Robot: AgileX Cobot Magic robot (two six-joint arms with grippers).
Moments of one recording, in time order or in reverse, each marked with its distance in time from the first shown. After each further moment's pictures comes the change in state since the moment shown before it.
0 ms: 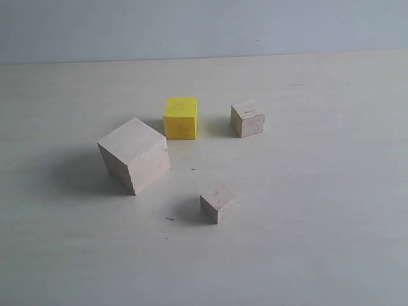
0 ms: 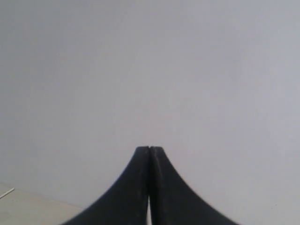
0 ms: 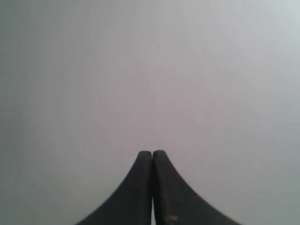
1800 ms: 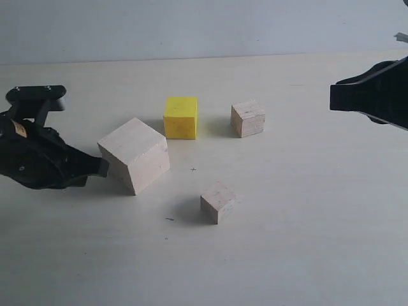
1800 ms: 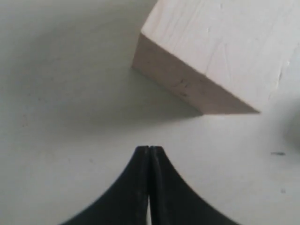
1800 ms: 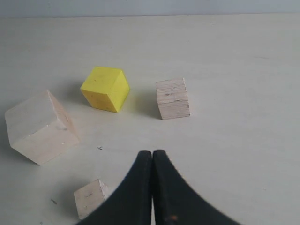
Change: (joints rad) left arm -0.523 1.493 -0.585 -0.073 0.537 0.083; right arm 0.437 0.860 -0.308 0.032 0.546 0.023
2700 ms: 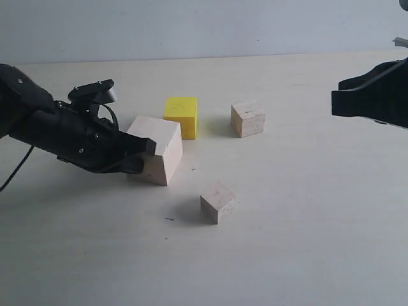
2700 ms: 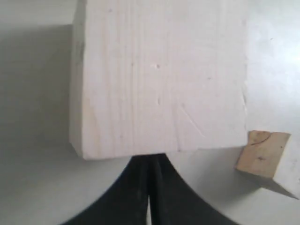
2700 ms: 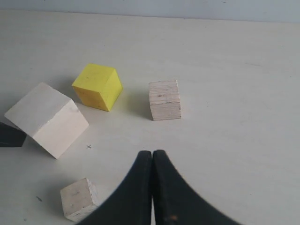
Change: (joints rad) left arm -0.002 0.258 -0.165 -0.804 0.010 0.733; right arm 0.000 0.000 0.000 -0.063 0.000 0.000
